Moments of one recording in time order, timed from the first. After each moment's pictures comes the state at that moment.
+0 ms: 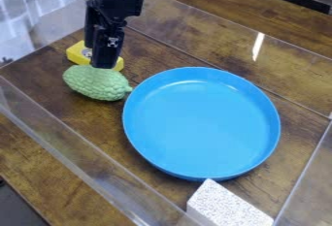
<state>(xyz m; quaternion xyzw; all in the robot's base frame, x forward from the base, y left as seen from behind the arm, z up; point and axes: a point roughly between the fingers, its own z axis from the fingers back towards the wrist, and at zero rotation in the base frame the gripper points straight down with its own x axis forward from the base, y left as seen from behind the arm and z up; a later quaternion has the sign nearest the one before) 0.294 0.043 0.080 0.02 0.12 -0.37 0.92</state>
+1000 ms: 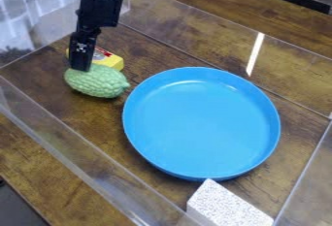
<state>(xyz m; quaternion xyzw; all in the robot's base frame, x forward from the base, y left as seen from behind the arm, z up) 0.315 0.090 0.054 0.05 0.11 -0.48 0.87</state>
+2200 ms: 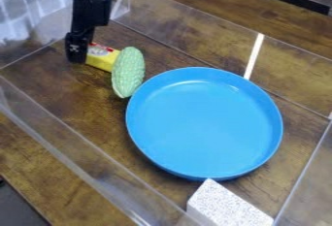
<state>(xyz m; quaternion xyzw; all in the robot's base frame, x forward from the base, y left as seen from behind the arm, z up) 0.342 0.113 0.015 0.08 0.06 -0.52 0.85</state>
